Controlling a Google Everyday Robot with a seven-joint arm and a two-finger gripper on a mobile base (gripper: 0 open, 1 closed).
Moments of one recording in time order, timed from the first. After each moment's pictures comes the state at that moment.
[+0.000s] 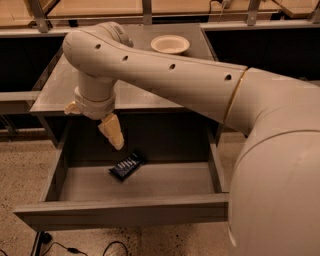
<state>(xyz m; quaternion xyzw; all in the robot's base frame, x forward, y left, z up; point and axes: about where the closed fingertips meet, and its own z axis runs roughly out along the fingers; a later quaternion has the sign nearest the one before) 0.563 0.186 0.788 -0.95 0.27 0.00 0.15</state>
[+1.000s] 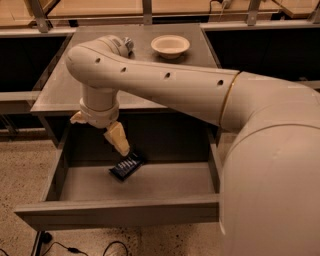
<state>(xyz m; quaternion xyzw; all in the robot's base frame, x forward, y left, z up) 0.564 0.173 0.754 -0.96 0.27 0.00 0.11</state>
